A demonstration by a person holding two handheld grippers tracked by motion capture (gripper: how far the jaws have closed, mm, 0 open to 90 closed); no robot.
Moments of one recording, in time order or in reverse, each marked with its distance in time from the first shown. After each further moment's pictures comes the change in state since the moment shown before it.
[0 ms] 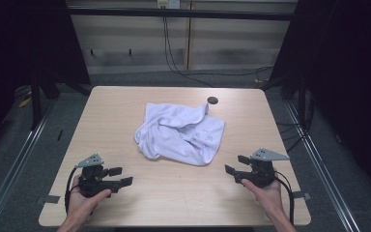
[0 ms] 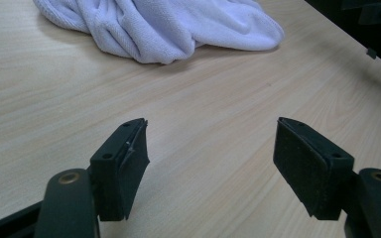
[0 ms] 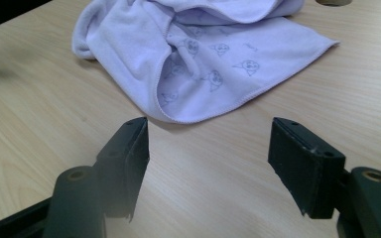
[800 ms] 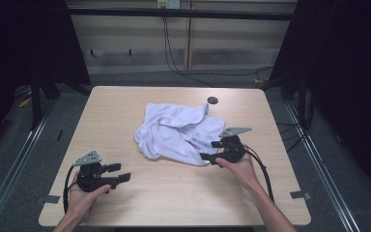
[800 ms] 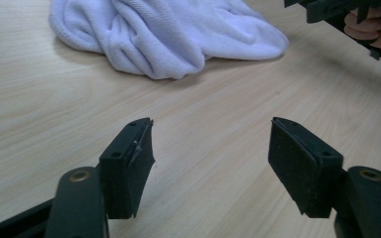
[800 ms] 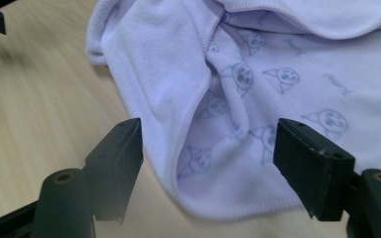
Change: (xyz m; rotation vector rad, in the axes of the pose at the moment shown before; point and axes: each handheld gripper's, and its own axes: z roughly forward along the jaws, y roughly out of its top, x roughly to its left) left arm 0.012 0.003 0.000 -0.035 0.020 0.053; right arm -0.001 0.050 0.095 0.145 0.195 -0.091
